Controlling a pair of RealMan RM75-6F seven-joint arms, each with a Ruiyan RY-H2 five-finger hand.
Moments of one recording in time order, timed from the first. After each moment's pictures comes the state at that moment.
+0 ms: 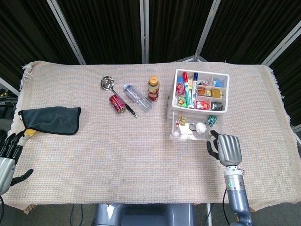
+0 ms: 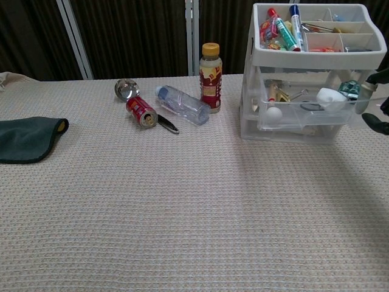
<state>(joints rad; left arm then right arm) -0.04 -1.05 0.01 -1.70 1.66 1.59 0.15 0.35 -1.48 0.18 -1.78 -1.21 1.44 -0.40</state>
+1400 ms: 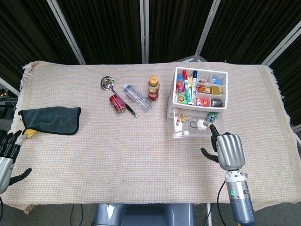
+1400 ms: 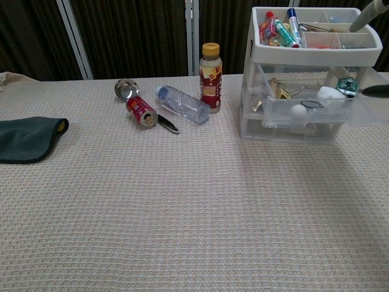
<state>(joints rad) -0.04 -1.05 0.00 -1.71 1.65 1.59 0.16 0.33 -1.37 0.22 -2.06 -1.31 1.49 -0.60</state>
